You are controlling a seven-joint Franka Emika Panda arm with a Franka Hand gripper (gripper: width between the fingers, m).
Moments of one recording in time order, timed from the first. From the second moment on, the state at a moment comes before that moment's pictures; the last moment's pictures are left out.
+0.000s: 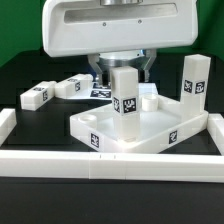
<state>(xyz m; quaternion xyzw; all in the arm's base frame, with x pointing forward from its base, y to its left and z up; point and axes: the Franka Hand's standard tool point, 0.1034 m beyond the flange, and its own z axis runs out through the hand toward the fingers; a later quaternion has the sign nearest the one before) 0.611 -0.027 0.116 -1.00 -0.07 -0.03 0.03</state>
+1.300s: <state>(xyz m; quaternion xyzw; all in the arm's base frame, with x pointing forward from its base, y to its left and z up) 0.610 -0.012 0.114 -0.91 0.41 -0.01 0.05</state>
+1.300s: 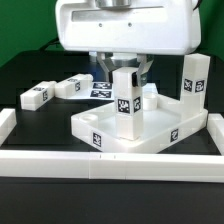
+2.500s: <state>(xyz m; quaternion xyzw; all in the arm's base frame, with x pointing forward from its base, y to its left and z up) 0.611 0.001 0.113 -0.93 0.37 -0.01 0.05</state>
